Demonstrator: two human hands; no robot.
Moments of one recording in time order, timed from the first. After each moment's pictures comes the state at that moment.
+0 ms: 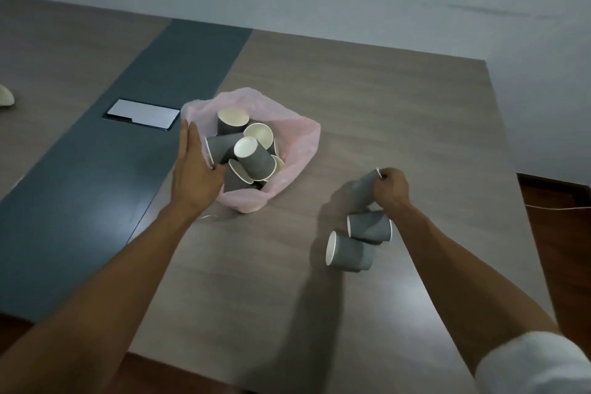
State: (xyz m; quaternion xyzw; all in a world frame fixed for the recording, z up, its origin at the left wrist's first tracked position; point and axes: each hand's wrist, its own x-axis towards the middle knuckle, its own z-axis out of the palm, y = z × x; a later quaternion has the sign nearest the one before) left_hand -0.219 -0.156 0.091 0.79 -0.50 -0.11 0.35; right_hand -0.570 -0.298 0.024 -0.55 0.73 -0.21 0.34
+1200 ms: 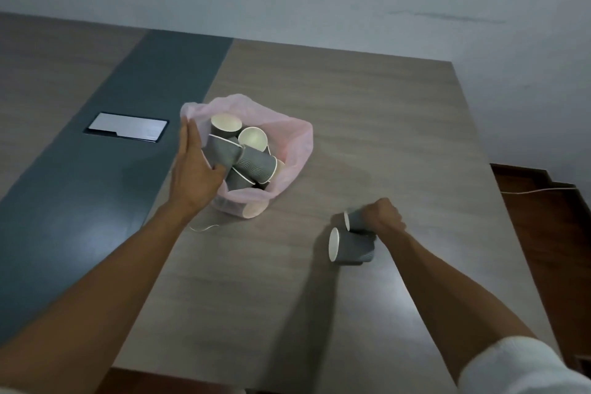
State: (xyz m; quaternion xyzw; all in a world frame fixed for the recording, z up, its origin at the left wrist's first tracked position) left_hand -0.195 -0.161 0.096 0.76 -0.54 -0.14 0.35; right_hand -0.549 -0.238 0.004 -0.41 0.87 -0.08 0.28
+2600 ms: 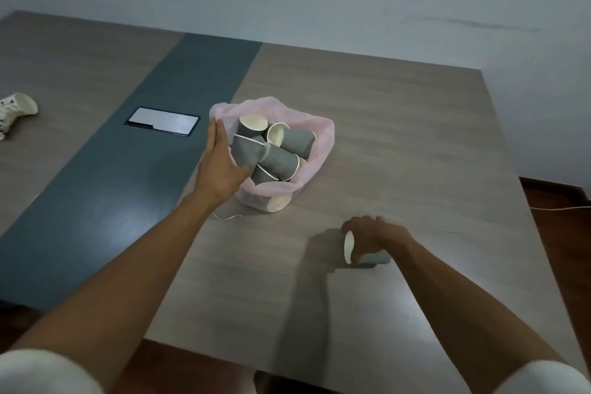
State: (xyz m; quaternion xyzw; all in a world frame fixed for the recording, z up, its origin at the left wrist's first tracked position) left_hand -0.193 -0.137 0.110 0.76 -0.54 -0.17 0.33; right_hand -0.518 -0.193 0.038 -0.80 0.45 0.31 0.24
